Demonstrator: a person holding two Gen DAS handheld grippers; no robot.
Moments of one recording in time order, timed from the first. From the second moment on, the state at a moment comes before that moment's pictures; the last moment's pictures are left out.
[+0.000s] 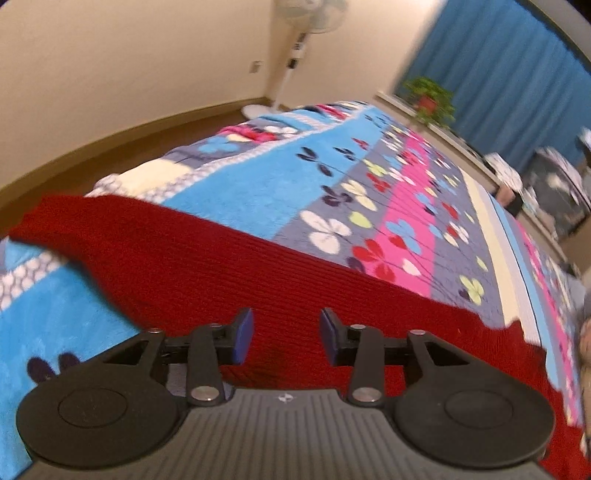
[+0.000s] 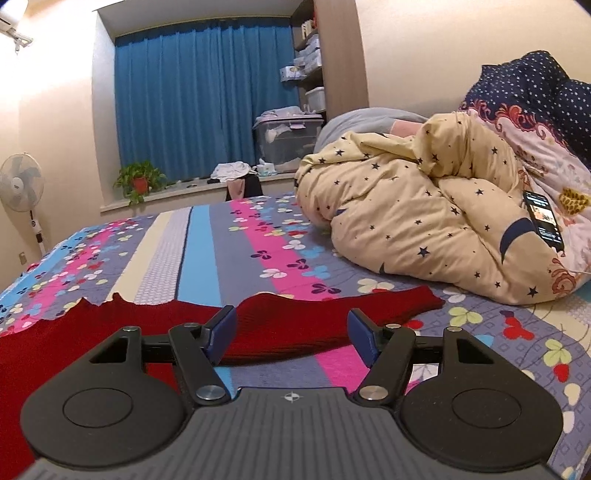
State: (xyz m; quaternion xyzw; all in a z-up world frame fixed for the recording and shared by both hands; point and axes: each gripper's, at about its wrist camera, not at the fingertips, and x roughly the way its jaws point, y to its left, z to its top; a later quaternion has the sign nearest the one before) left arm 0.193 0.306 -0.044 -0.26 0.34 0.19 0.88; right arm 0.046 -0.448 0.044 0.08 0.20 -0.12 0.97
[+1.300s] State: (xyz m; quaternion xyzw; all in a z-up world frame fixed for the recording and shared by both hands) left arm 0.182 0.334 -0.059 -0.29 0.36 0.33 0.83; right arm 0.057 -0.446 0.035 0.07 0.22 -0.12 0.97
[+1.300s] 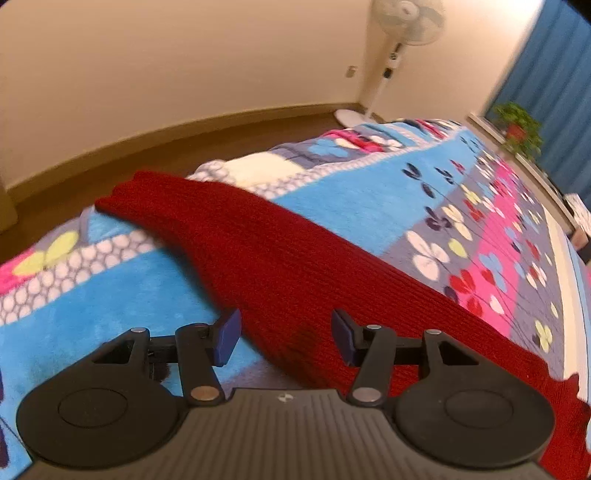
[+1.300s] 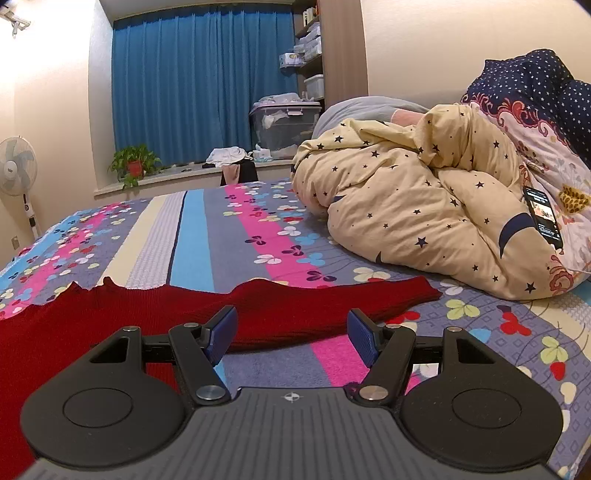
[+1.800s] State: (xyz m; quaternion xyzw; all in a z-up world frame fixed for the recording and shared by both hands) left arm 0.191 0.271 -0.009 -0.15 0.25 0.27 0.92; right arm 0.061 -0.440 0.034 0.06 0.22 -0.11 0.97
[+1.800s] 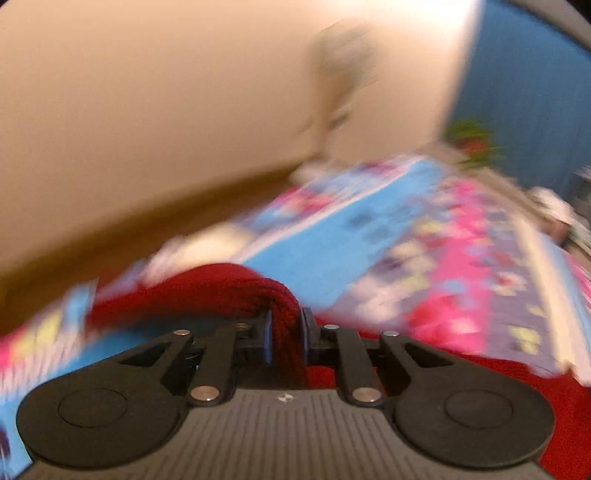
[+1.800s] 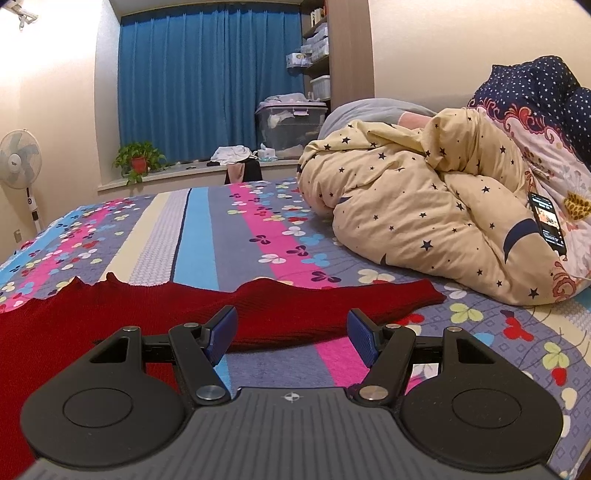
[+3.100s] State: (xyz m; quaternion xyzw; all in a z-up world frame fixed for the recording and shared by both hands) left arm 0.243 0.187 -0.012 -0.13 0.41 0.05 0.90; right arm 0.312 -0.195 -0.022 0.03 0.36 0.03 0.93
